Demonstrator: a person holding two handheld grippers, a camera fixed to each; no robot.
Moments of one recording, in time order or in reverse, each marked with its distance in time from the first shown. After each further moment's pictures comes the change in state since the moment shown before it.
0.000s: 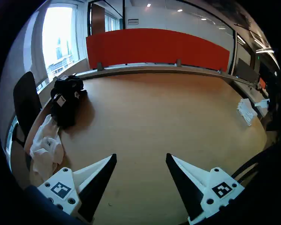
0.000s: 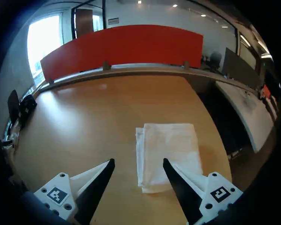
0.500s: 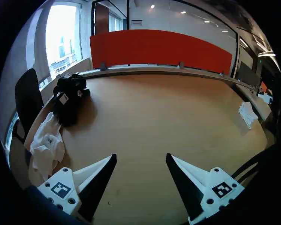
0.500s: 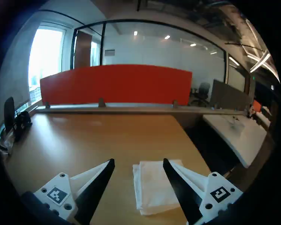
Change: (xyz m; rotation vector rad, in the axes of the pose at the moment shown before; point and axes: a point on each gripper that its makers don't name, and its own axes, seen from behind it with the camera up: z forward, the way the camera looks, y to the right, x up) left arm -0.001 -0.003 -0.002 0.014 0.010 -0.028; right arm 0.081 -0.004 -0.034 -0.120 0.360 -0.028
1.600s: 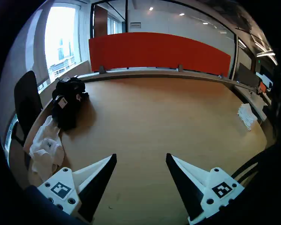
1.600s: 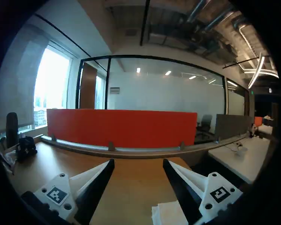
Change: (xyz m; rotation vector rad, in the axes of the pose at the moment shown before) left arm 0.011 0.000 0.004 -0.013 0.028 0.005; right arm 0.114 -0.066 -0.005 0.039 0.332 -0.001
